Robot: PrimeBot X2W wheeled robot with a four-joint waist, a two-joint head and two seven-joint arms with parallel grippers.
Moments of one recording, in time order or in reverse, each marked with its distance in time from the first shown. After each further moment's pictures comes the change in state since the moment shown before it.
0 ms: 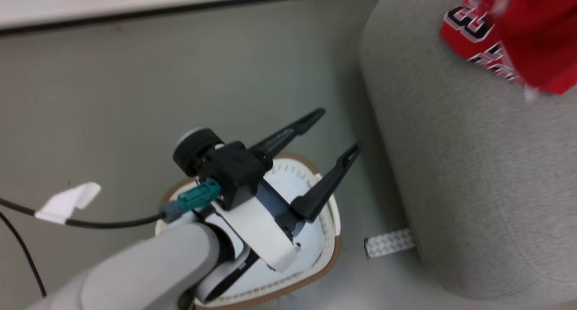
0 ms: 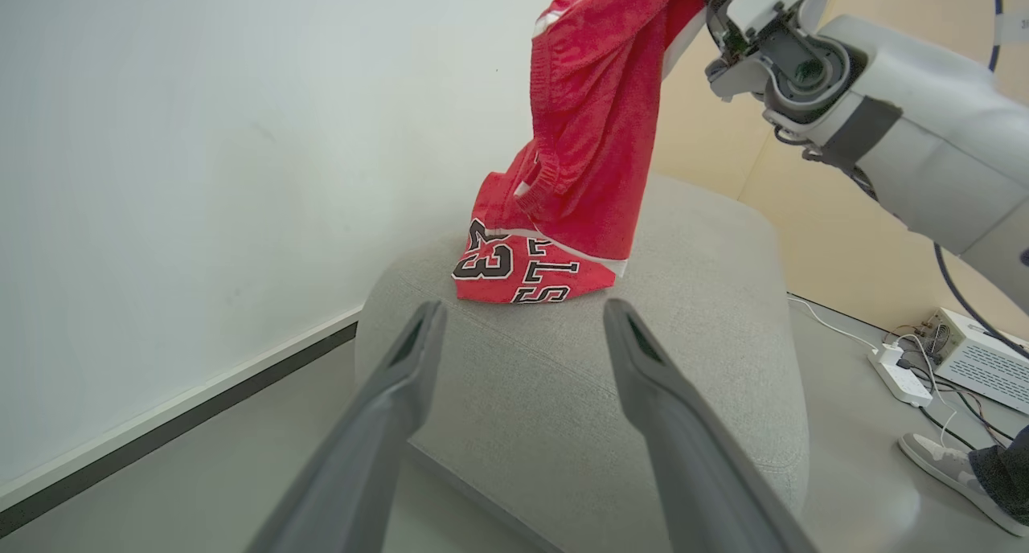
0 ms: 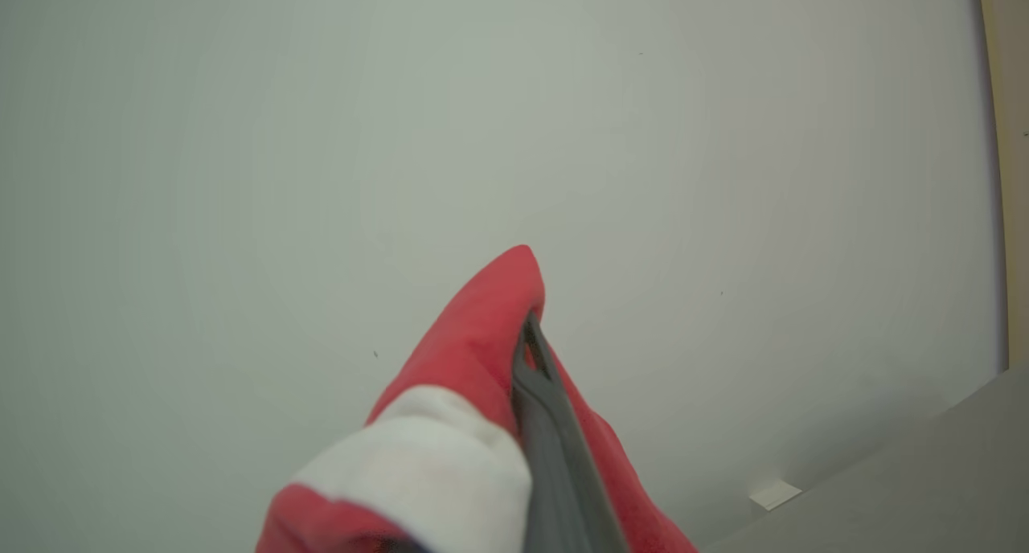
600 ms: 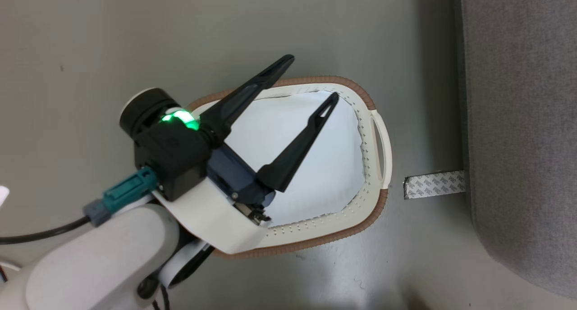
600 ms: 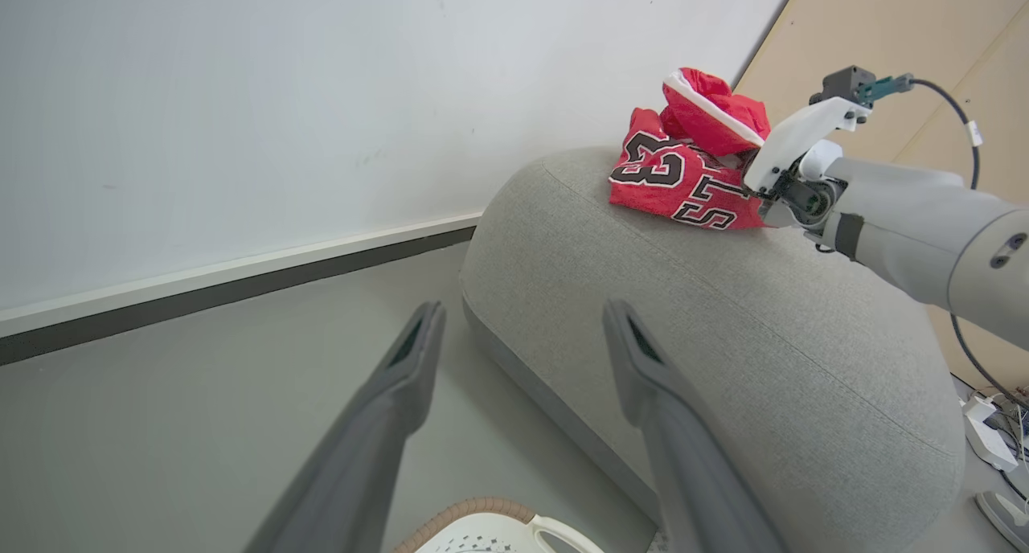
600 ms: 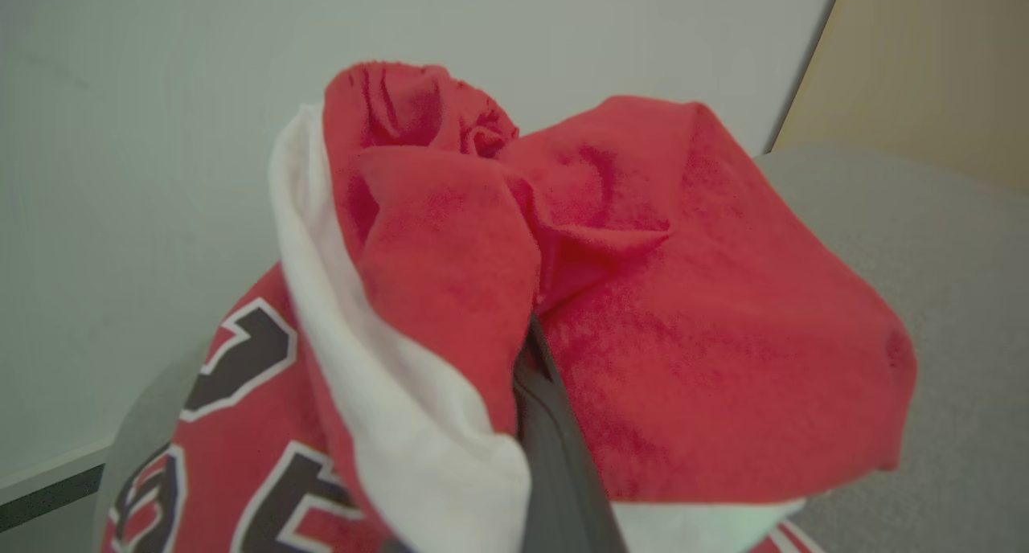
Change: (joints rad) left arm -0.068 0.097 0.099 -0.121 0.022 0.022 -0.028; right arm -0.272 0.084 -0.685 0.273 -0.727 0.000 0.028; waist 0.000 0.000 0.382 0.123
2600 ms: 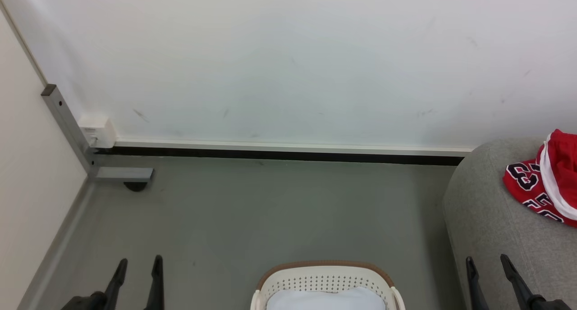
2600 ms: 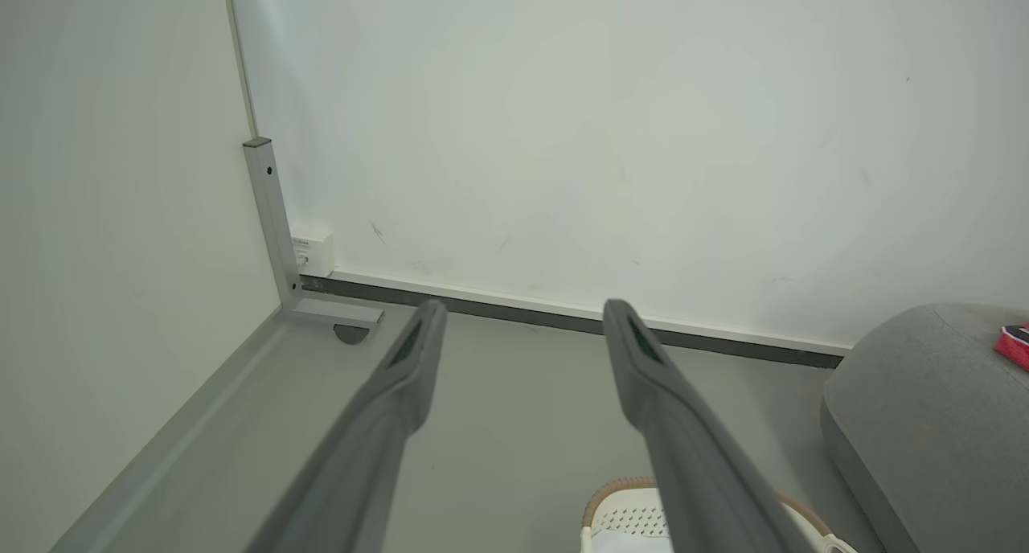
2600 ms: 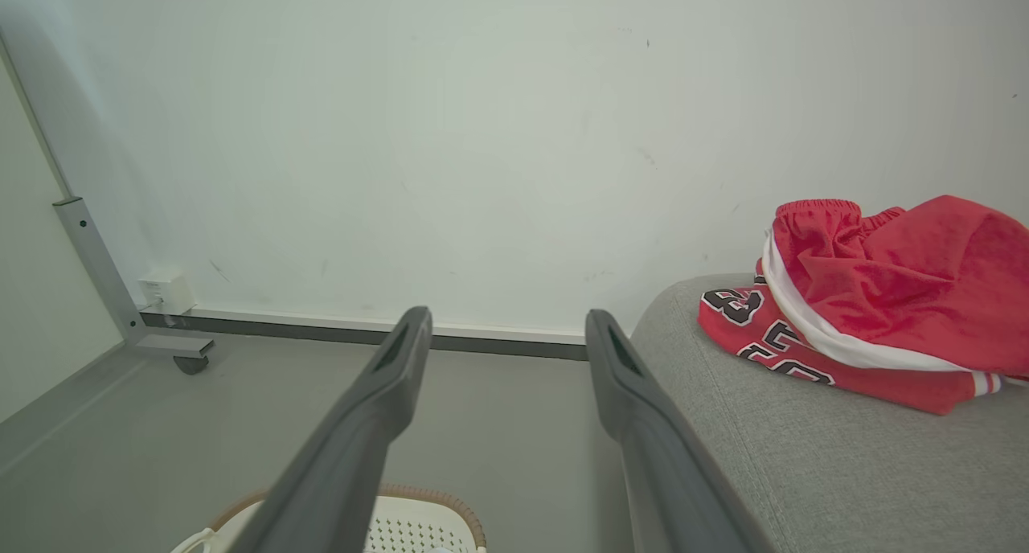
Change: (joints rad) left arm 0.943 -0.322 0.715 0.502 0.239 -0.105 -0.165; right arm 1.251 0.048 0.881 -0.380 0.386 0.000 -0.145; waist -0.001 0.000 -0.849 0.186
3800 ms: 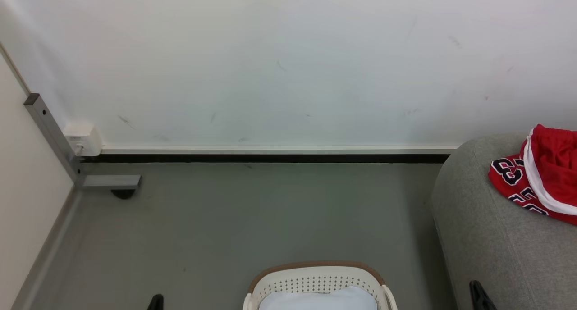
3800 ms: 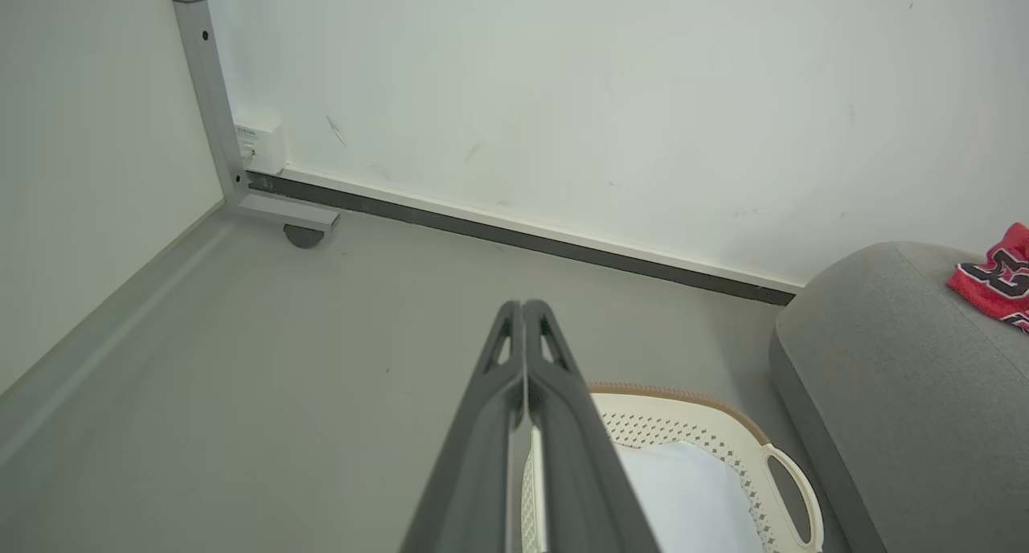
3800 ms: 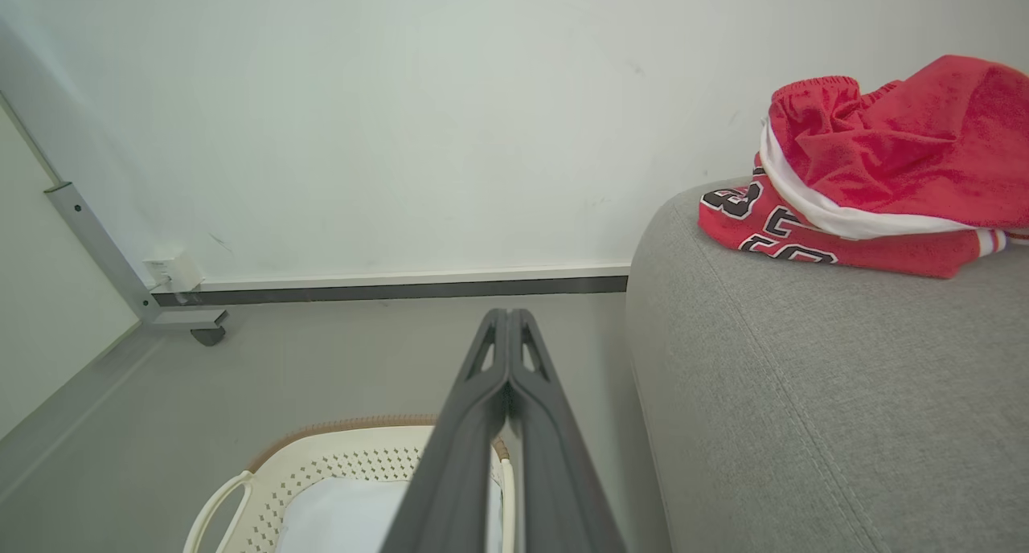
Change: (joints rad) left arm 0.051 -0.165 0.123 0.165 0.095 -0.164 0.020; right arm 0.042 0.016 0.043 0.071 0.071 0.000 0.018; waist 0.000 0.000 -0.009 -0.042
